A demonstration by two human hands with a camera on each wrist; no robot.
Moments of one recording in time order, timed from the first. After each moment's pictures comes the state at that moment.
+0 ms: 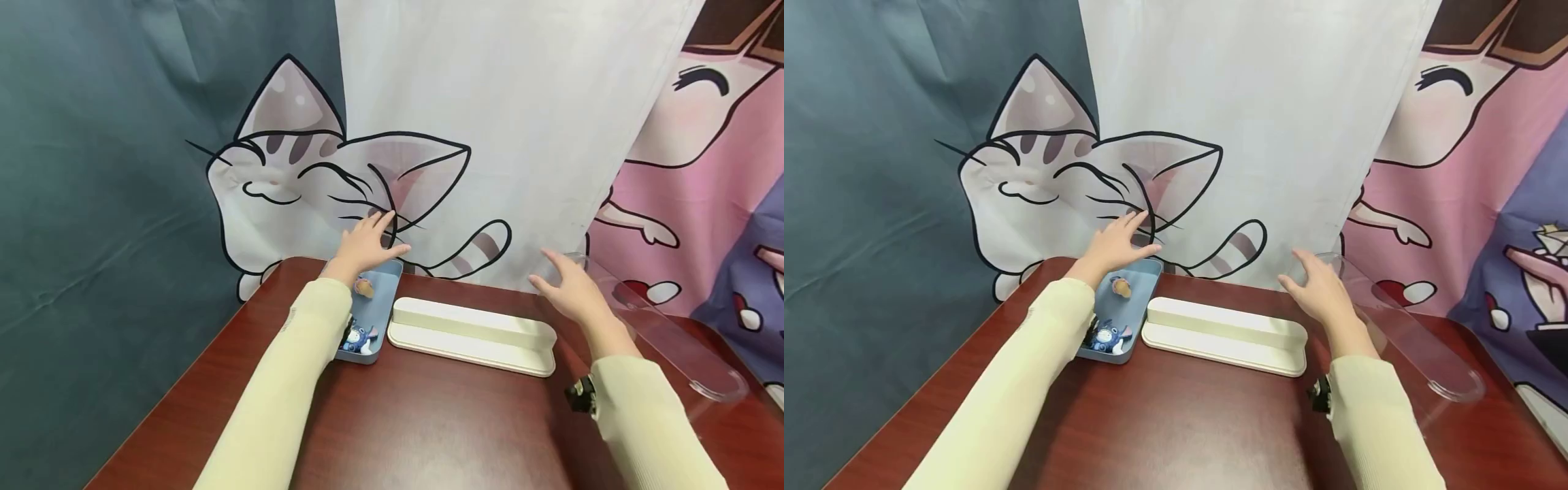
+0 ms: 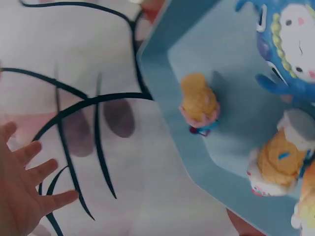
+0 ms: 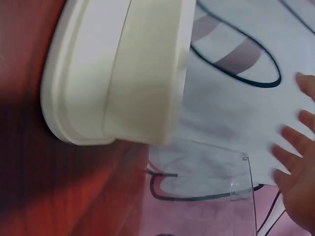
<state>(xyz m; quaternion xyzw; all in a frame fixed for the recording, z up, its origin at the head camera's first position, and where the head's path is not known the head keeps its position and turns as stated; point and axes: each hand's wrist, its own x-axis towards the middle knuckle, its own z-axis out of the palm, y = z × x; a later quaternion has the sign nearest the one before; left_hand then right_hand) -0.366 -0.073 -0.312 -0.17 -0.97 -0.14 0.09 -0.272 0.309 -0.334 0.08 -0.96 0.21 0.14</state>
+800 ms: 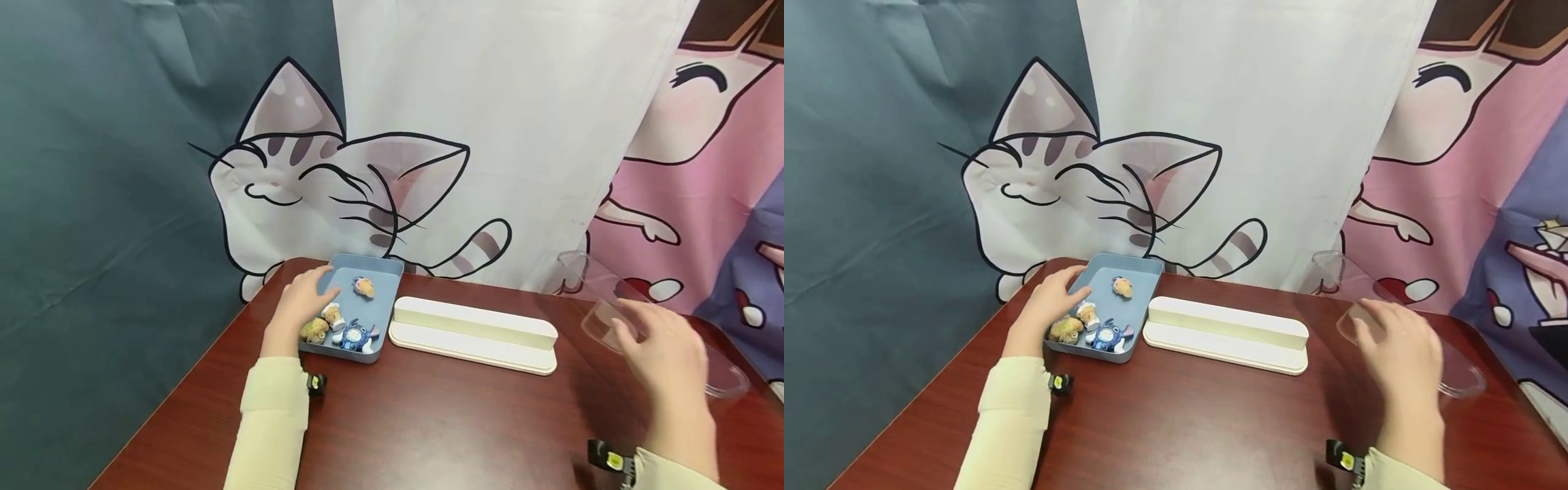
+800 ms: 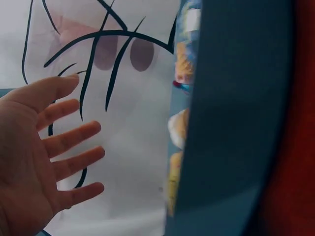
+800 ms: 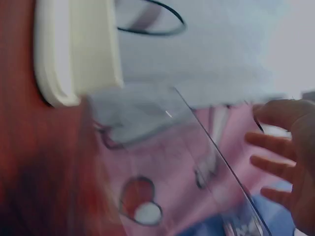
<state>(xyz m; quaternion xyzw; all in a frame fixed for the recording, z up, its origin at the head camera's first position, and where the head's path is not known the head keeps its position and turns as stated) -0.290 -0.169 -0.364 -0.10 -0.96 -0.25 0.07 -0.158 0.347 -0.343 -0.03 -0.94 0.15 0.29</state>
